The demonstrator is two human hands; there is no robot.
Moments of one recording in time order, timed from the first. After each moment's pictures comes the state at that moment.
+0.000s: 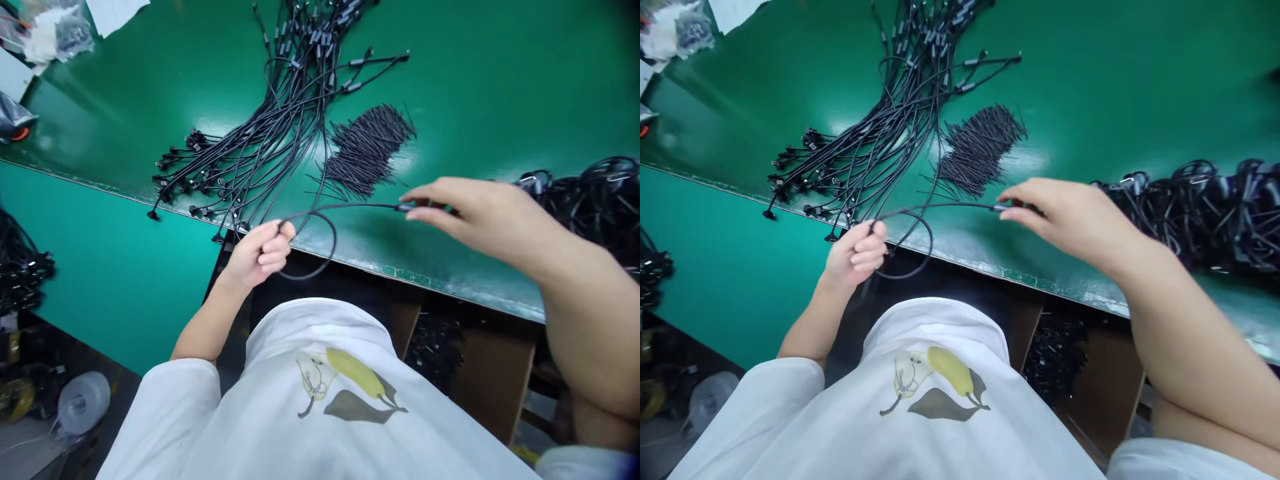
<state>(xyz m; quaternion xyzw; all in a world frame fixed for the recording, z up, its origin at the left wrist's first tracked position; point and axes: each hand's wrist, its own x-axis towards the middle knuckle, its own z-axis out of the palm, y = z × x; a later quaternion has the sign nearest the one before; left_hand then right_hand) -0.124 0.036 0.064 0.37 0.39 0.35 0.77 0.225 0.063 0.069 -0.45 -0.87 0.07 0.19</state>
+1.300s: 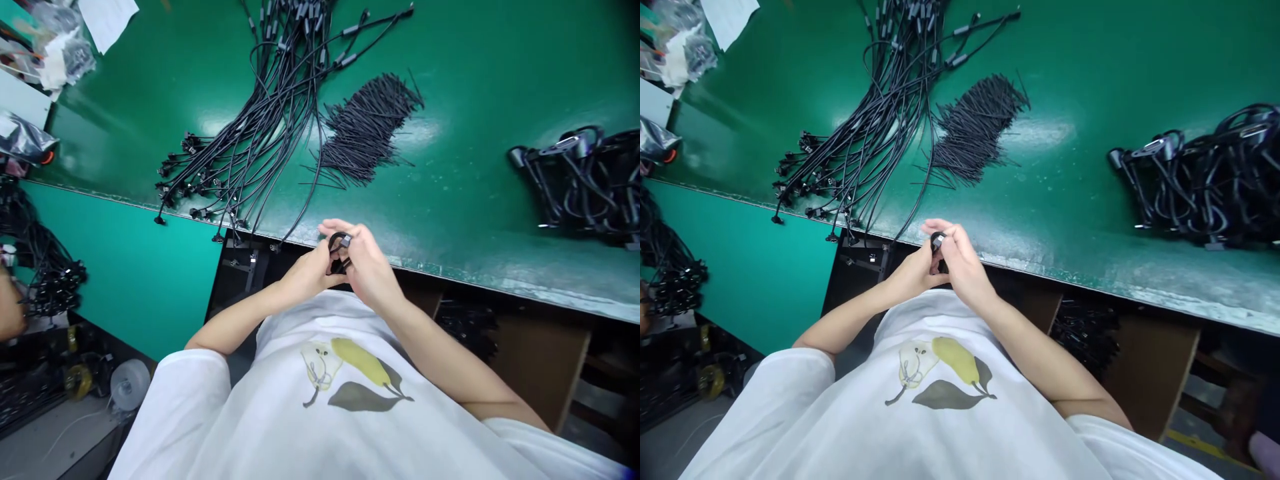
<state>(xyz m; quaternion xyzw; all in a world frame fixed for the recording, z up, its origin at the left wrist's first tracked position) -0.047 0.001 0.009 0.70 0.49 0.10 0.51 0.086 -0.017 0.010 -0.43 -0.35 0.63 0.53</state>
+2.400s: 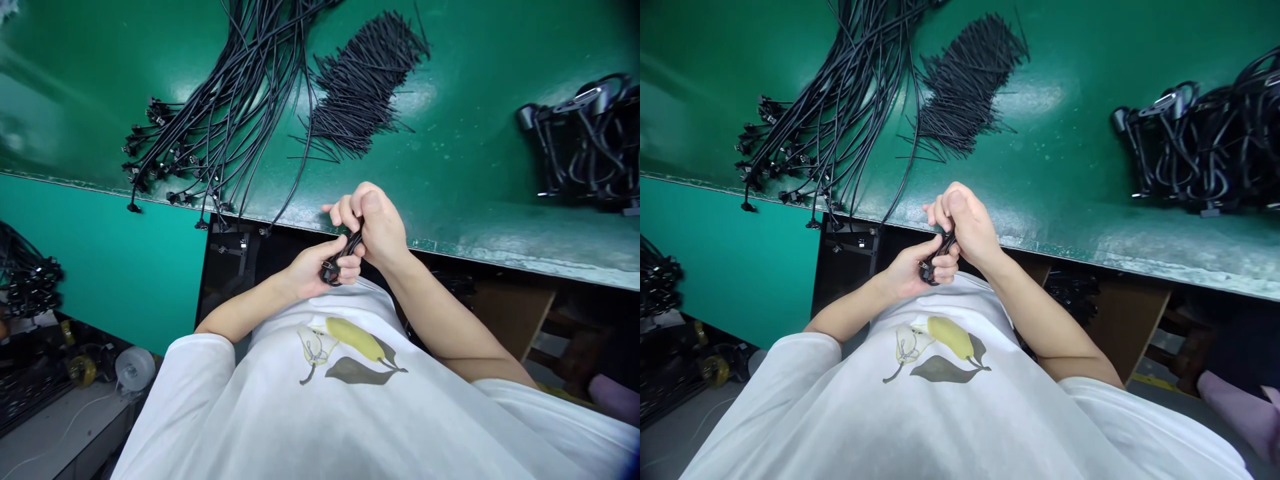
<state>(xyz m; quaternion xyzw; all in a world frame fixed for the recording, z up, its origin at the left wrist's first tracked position) -0.020 -0.011 0.024 0.03 0.31 0.17 0.93 0.102 0.012 0.008 -0.41 -0.38 0.61 0.56</state>
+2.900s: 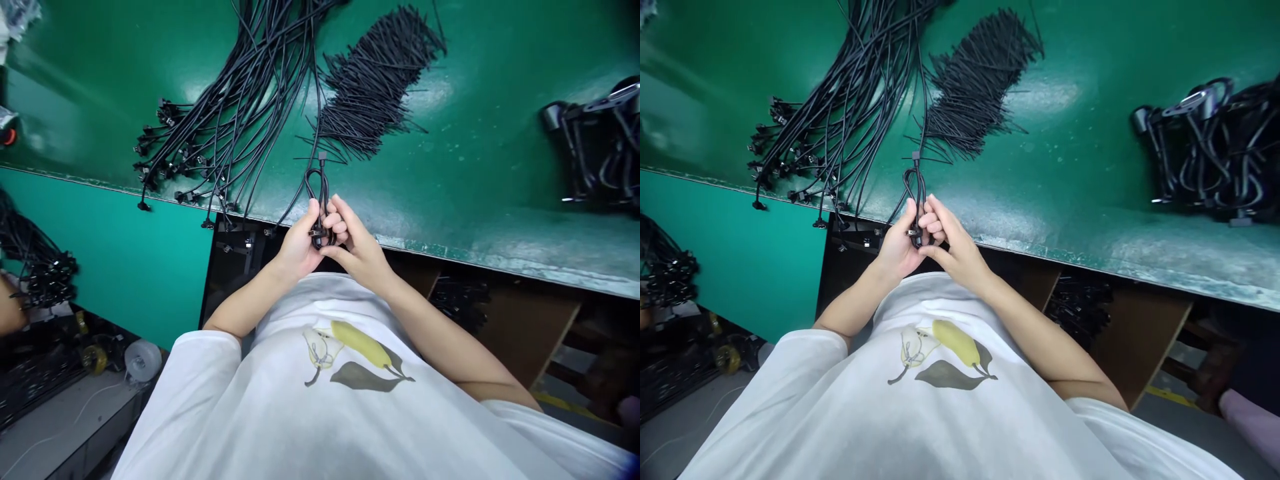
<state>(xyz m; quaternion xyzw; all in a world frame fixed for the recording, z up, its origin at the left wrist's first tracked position) -0.020 0.022 0.031 0.01 0.37 0.39 0.84 0.104 -0.022 -0.031 -0.44 -0.60 0.51 0.43</state>
